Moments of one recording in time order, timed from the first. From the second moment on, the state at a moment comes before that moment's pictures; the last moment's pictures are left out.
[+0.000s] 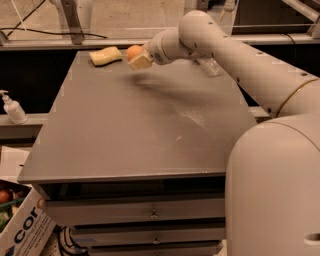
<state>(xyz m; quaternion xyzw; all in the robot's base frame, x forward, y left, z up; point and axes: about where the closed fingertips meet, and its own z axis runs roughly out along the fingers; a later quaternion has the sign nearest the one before) 0.816 0.048 0.882 -0.49 0.70 0.12 0.50</state>
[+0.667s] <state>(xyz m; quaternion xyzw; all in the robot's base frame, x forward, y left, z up) 0.846 0.089 0.875 -0.43 0.73 0.13 0.51</state>
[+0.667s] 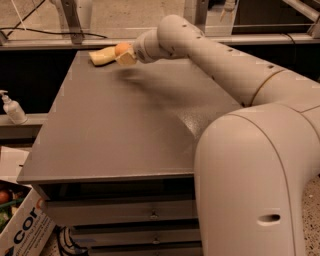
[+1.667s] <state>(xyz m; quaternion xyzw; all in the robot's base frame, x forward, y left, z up) 0.863 0.109 0.854 -0.36 0.76 0.16 0.52</state>
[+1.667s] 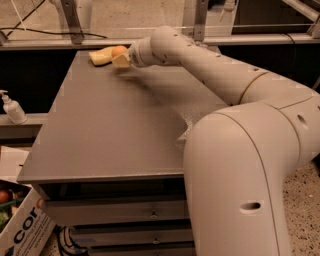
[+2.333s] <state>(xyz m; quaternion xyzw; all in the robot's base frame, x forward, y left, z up) 0.869 0.104 0.857 -0.35 0.76 0.18 0.52</state>
